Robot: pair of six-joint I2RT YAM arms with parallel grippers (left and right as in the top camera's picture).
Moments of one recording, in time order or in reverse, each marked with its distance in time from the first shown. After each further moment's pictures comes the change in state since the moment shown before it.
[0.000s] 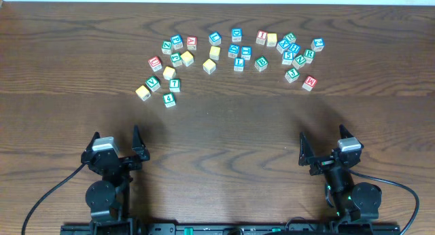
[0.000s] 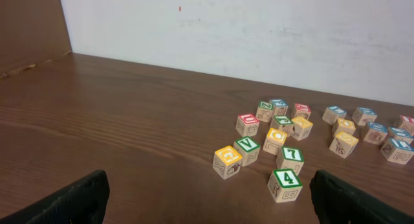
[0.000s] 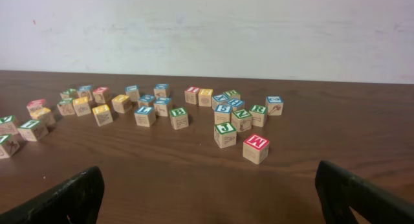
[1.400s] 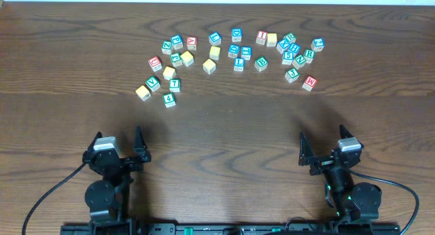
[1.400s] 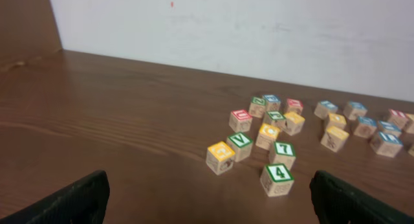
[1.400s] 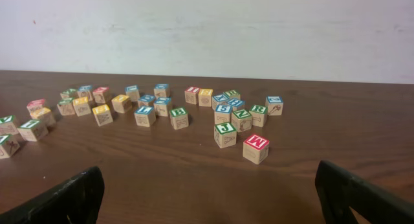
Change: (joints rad) left arm 0.000 0.005 0.023 -0.031 0.039 0.000; right arm 0.000 0.000 0.000 0.000 0.000 0.000
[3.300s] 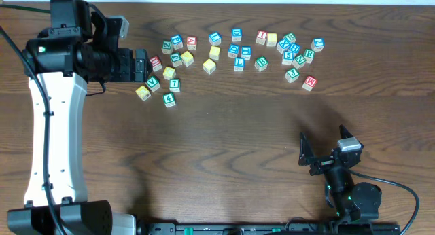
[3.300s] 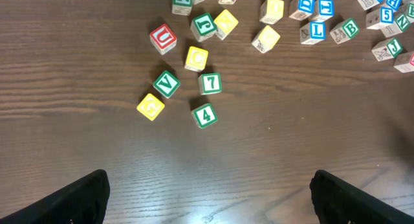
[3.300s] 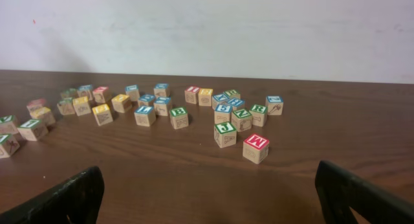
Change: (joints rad) left arm -0.034 1.584 1.695 -1.111 0.264 0.211; right arm 0.000 0.001 0.000 0.000 0.000 0.000
